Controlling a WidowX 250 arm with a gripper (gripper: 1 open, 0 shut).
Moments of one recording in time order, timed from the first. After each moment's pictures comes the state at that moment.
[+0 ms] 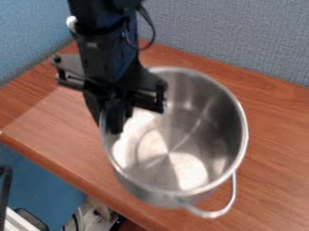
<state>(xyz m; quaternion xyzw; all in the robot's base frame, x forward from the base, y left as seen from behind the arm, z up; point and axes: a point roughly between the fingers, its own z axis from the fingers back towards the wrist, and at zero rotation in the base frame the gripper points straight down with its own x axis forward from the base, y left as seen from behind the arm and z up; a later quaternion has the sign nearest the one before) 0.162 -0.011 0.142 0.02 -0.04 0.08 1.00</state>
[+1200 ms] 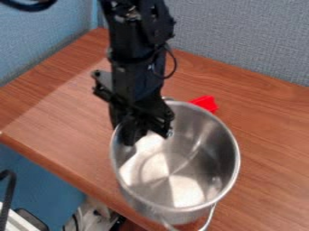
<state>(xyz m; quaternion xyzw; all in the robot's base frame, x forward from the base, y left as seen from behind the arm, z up) 0.194 -0.006 0.102 0.03 0.01 -0.07 1.00</state>
